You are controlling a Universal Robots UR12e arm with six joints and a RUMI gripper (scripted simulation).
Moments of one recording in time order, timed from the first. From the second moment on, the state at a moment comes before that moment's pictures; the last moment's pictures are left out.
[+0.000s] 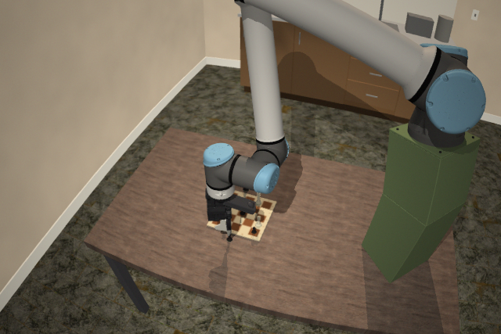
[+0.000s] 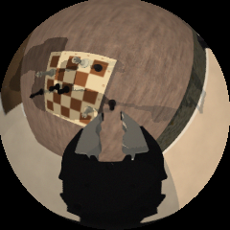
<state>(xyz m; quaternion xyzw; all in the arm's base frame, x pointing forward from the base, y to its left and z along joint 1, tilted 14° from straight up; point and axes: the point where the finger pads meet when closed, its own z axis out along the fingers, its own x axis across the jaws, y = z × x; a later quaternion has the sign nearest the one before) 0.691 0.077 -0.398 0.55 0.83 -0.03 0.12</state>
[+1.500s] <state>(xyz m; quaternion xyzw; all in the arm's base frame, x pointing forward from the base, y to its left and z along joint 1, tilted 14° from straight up) 0.696 0.071 -0.429 0.55 0.83 -0.03 0.12</state>
